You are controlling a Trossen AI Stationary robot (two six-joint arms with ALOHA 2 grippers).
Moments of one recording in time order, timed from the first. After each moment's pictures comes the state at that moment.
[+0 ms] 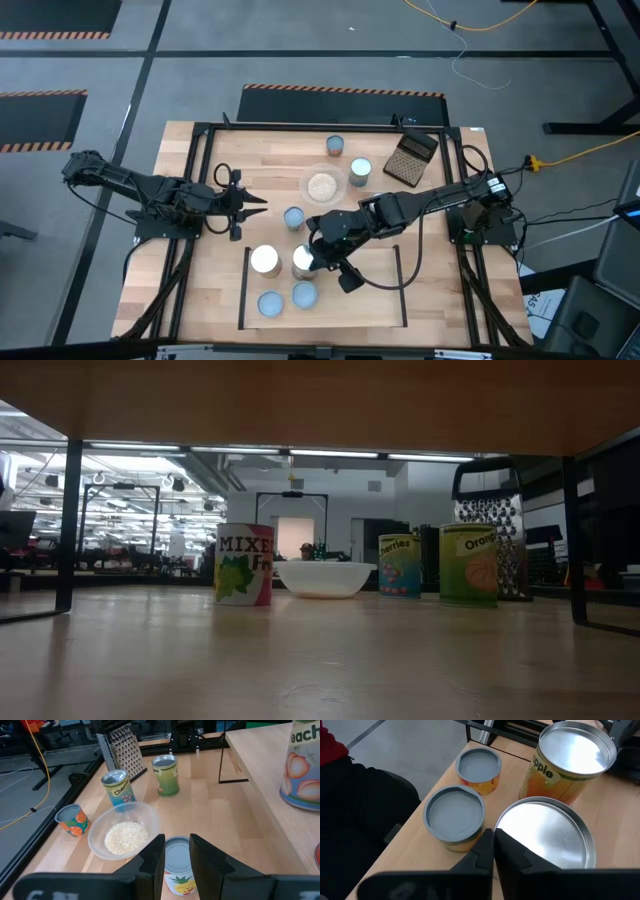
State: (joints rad) left arm -0.26 0.69 0.51 -0.19 -0.40 -0.02; right arm 0.29 1.86 1.82 -0.68 -0.22 -0.13
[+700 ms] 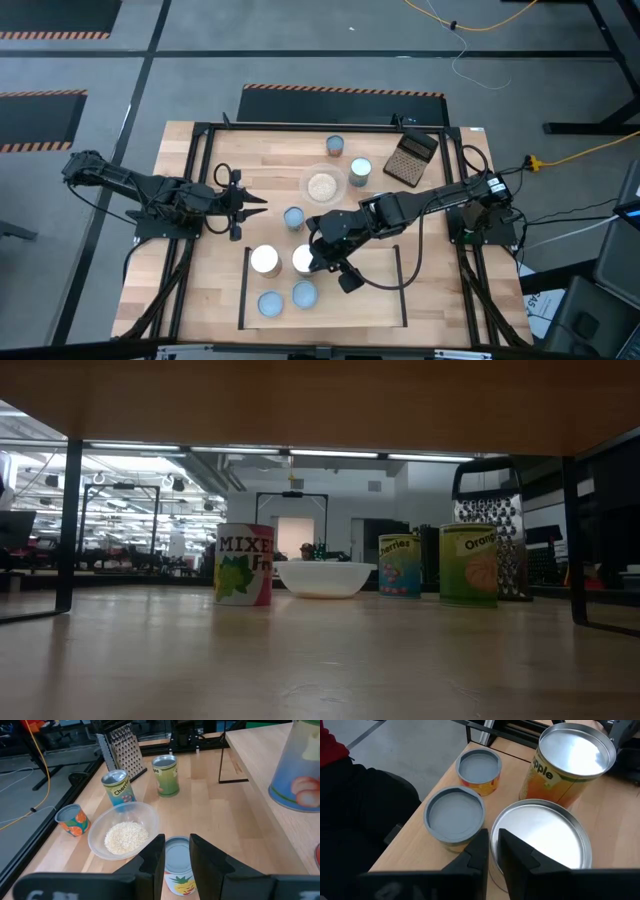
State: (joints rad) left arm -0.26 0.69 0.51 -0.19 -0.40 -0.02; right arm 0.29 1.86 1.82 -0.68 -0.22 -0.14
